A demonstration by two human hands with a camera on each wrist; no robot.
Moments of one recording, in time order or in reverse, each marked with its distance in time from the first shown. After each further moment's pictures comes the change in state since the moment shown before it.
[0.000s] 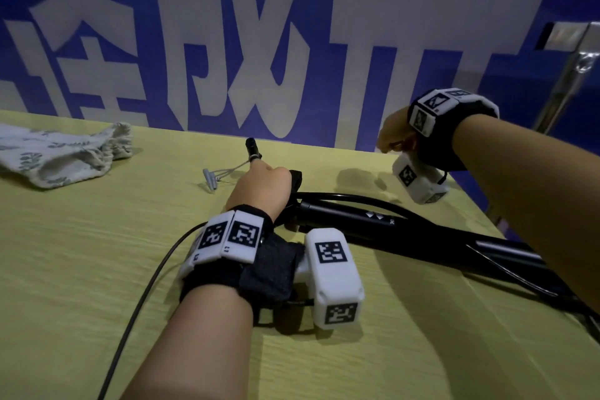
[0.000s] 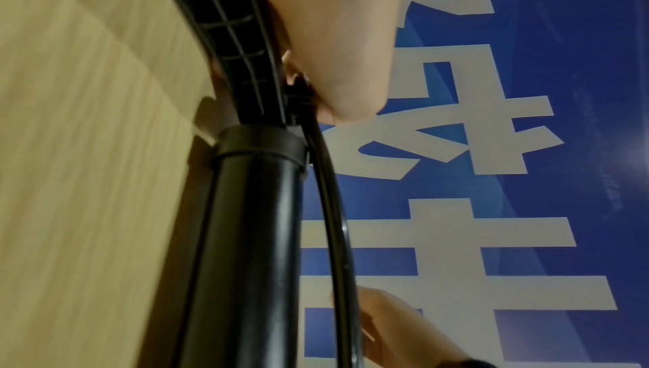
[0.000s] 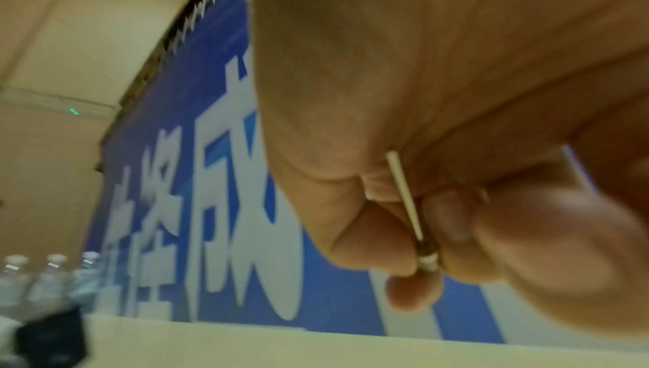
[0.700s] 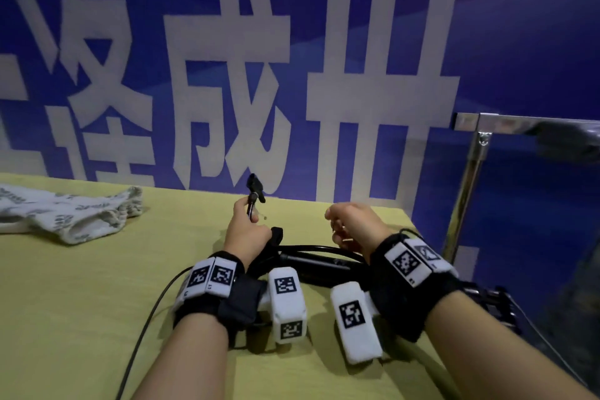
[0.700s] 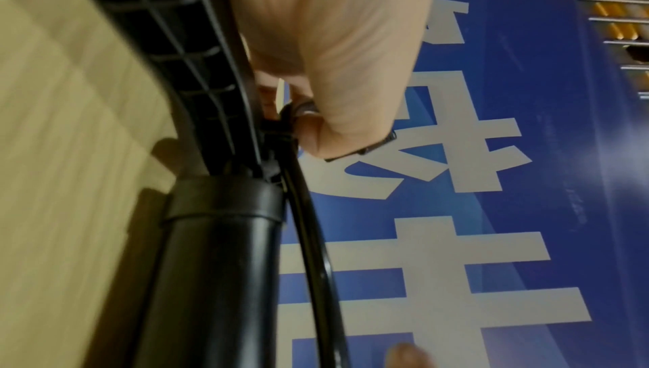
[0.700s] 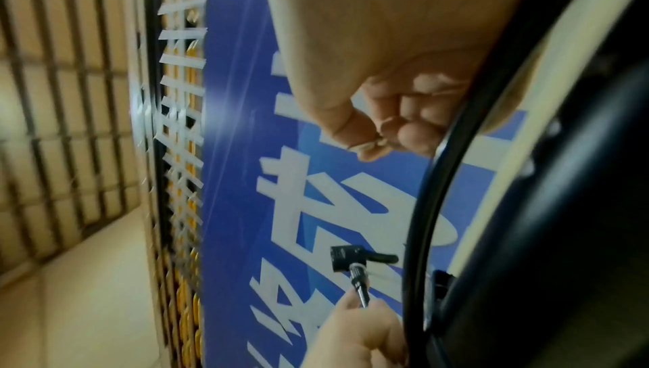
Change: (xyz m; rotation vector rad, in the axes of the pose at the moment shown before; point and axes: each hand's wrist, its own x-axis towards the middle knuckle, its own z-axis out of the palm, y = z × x) left_hand -0.010 0.001 -0.009 -0.395 0.013 0.151; right_hand -0.112 -0.007 0.056 1.347 0.111 -0.175
